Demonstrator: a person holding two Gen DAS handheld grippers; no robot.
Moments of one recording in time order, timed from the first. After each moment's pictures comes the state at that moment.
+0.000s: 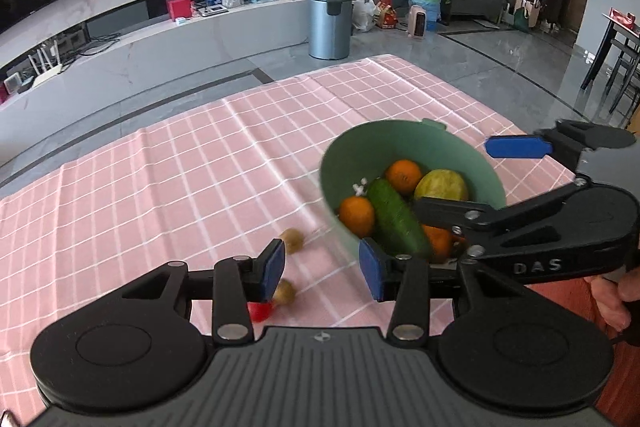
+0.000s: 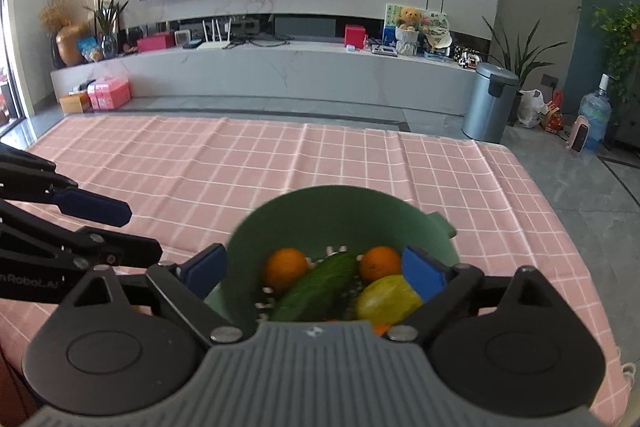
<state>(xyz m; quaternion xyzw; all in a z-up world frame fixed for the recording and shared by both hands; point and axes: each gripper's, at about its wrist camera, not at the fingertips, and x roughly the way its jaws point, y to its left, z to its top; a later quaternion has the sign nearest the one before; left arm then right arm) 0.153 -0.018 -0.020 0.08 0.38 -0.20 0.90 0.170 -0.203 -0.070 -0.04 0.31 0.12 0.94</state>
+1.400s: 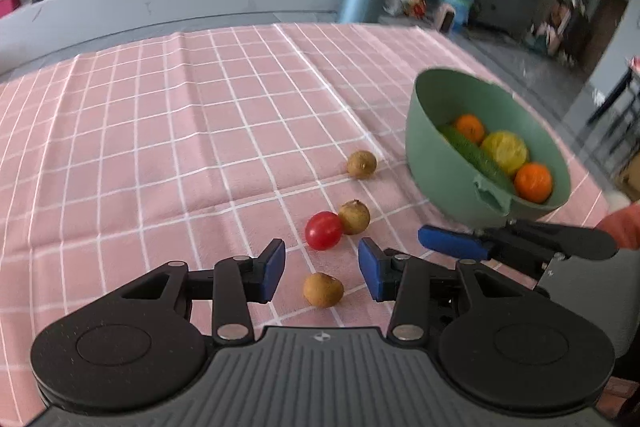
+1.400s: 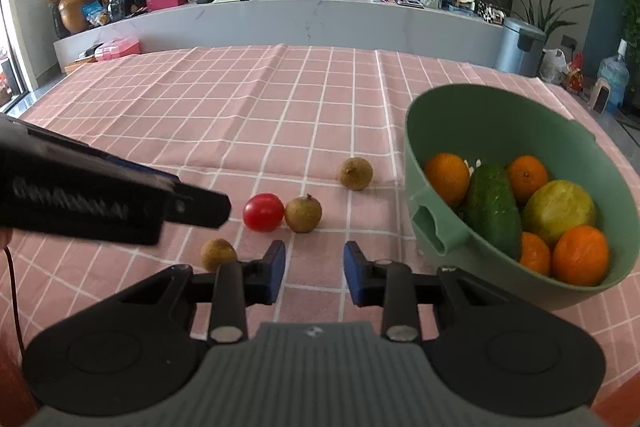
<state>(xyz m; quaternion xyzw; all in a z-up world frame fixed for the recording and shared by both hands) 0.170 0.057 -0.095 -0.01 0.44 -0.19 0.88 0.159 -0.090 -0.157 -0.03 0.37 0.12 0.92</state>
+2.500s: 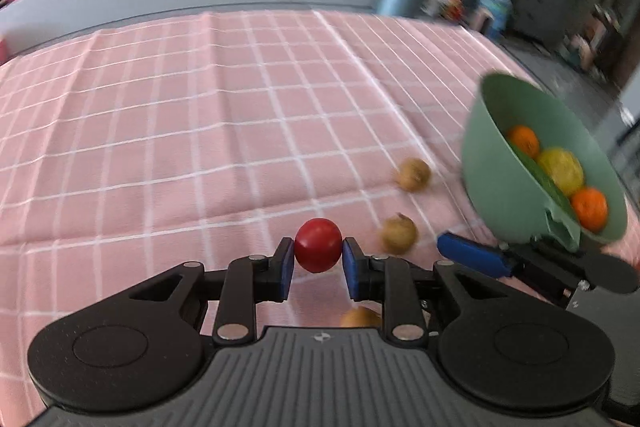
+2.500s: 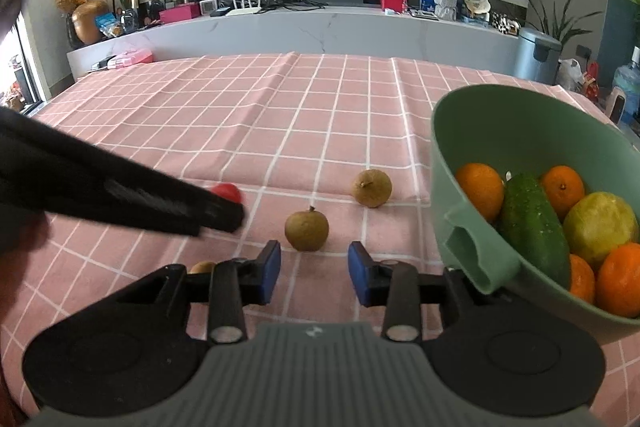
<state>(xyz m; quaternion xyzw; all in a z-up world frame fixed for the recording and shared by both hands) 0.195 0.068 -0.117 -0.04 0.45 -0.13 0.88 0.182 -0.086 -0.181 -0.03 0.35 0.14 0.92</state>
